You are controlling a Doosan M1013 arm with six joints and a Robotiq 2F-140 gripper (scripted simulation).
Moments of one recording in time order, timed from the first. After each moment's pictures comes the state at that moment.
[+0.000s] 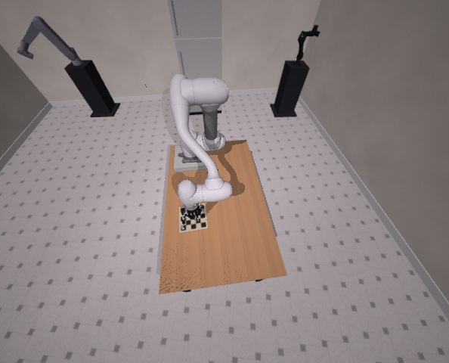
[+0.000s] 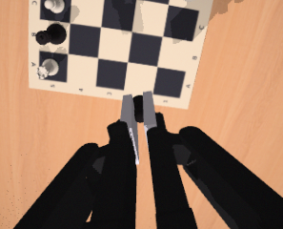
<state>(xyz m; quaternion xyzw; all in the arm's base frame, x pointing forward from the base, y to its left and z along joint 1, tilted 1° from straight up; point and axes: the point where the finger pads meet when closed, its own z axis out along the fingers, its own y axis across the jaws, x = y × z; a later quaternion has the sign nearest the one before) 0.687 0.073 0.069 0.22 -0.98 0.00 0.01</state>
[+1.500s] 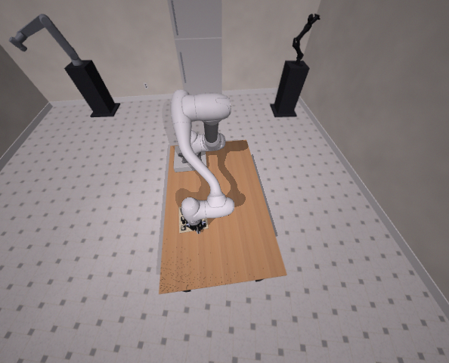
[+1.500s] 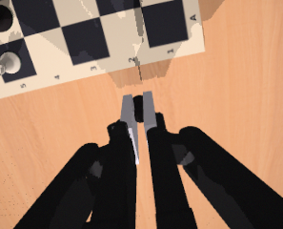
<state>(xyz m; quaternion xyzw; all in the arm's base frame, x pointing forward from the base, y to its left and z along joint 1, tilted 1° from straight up) 0.750 0.082 -0.004 0.03 -1.00 0.00 0.01</state>
